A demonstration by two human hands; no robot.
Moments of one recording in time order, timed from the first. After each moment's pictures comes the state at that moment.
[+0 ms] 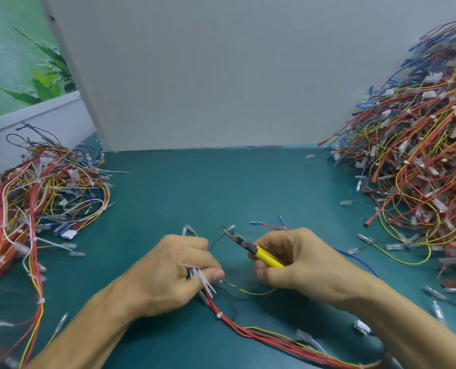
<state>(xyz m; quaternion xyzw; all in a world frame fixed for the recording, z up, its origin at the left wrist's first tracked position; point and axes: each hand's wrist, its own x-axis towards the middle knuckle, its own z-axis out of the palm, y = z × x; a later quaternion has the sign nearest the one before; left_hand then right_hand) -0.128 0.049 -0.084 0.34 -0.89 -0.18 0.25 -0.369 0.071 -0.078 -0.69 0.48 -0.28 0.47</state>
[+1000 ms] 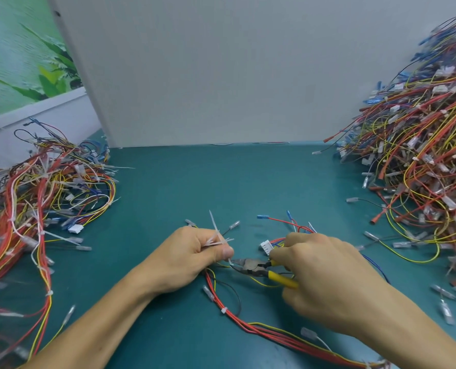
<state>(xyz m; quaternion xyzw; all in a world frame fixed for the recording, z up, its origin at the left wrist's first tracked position) -0.139 0.034 -0.097 0.46 -0.77 -0.38 0.24 -0.359 0.098 -0.056 -0.82 0.57 0.00 -0.02</state>
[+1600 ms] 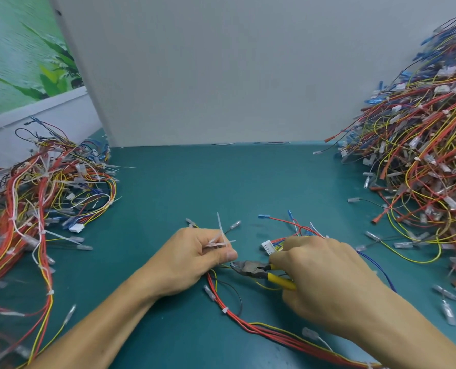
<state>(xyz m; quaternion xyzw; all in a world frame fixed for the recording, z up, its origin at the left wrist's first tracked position) -0.141 0.037 -0.100 0.44 -0.78 -0.35 0.27 -0.355 0.098 -0.057 -0.82 0.57 0.02 -0.02</state>
